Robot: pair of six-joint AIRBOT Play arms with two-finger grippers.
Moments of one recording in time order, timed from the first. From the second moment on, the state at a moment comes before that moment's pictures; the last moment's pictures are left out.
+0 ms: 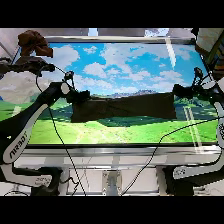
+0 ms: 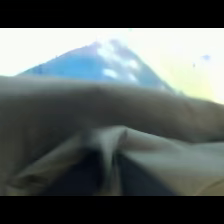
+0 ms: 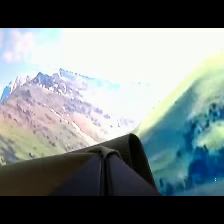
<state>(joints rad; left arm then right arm) -0.26 -1.54 1.18 1.35 -0.77 -1.84 -0.37 -1.58 1.21 -0.99 0.82 1.18</state>
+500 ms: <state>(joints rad) -0.28 -1.55 1.40 1.14 -0.68 -1.76 -0.46 -1.59 1.41 -1.13 0.92 1.18</state>
